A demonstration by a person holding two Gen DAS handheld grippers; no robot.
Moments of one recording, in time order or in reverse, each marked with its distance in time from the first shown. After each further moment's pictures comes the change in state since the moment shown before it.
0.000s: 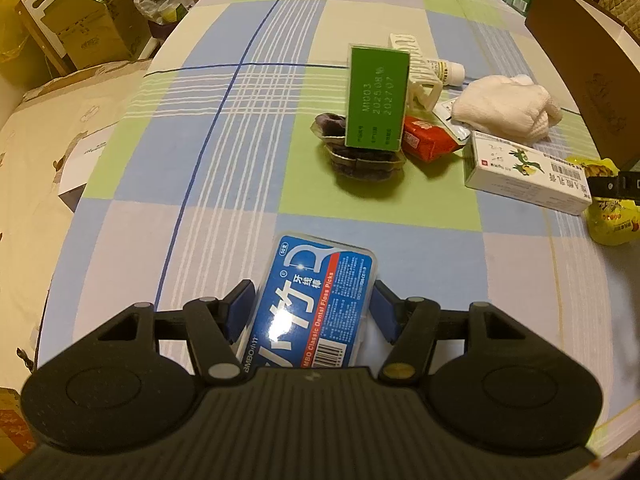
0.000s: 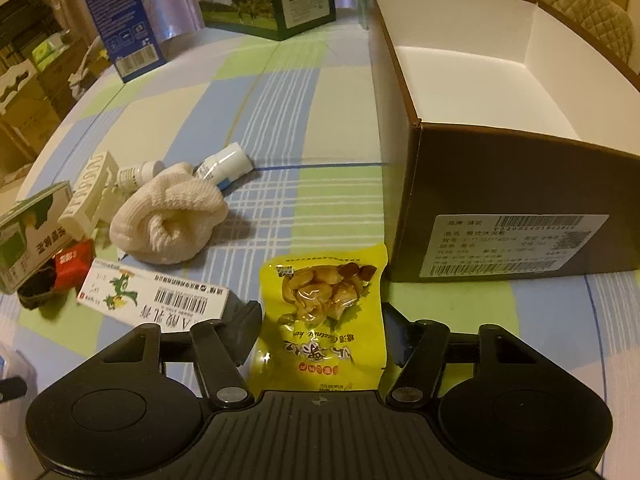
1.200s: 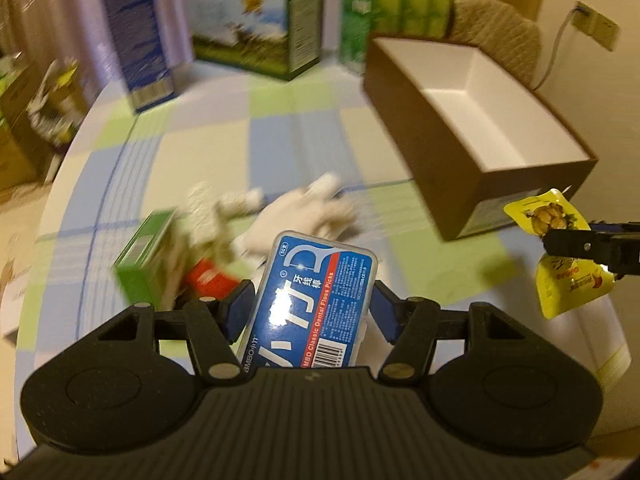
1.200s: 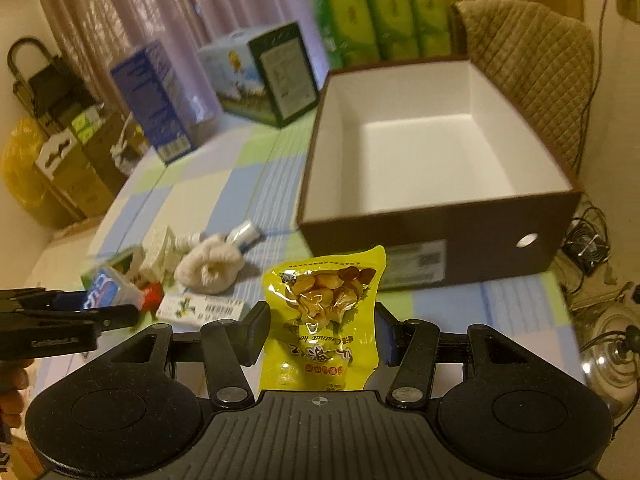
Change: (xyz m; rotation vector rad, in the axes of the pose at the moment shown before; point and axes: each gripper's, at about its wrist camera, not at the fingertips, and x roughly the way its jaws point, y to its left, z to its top) left arm -0.078 -0.135 0.059 0.241 -0.209 -0.219; right arm -0.148 -0.065 -0.013 0.086 -0.167 0.131
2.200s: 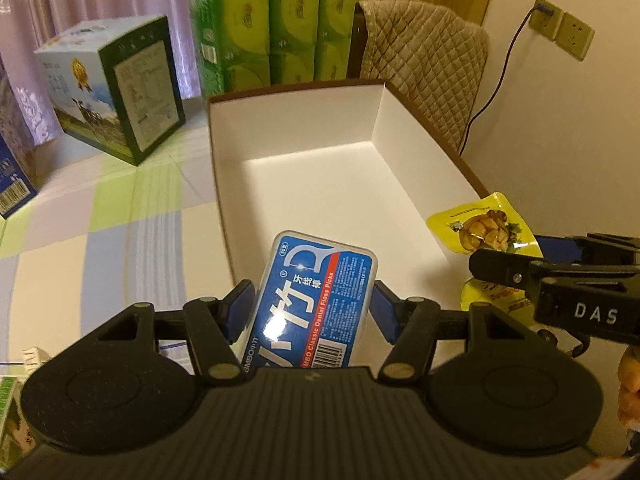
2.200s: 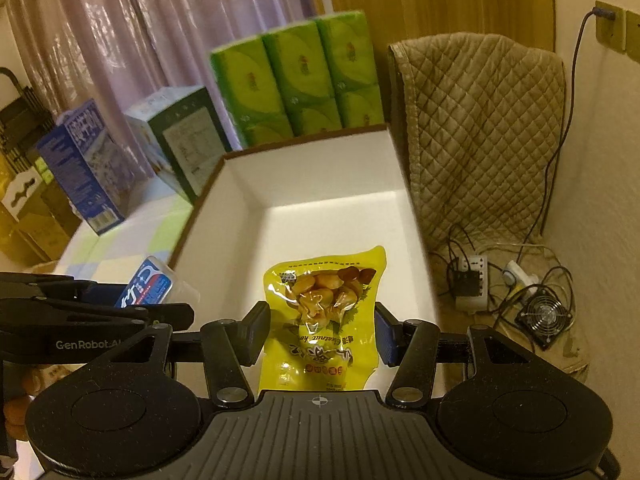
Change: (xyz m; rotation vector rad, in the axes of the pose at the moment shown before) left arm 0.102 -0.155 0.155 0.058 0.009 -0.121; right arm 0.029 -0.133 0.115 -0.008 -0.061 -0.060
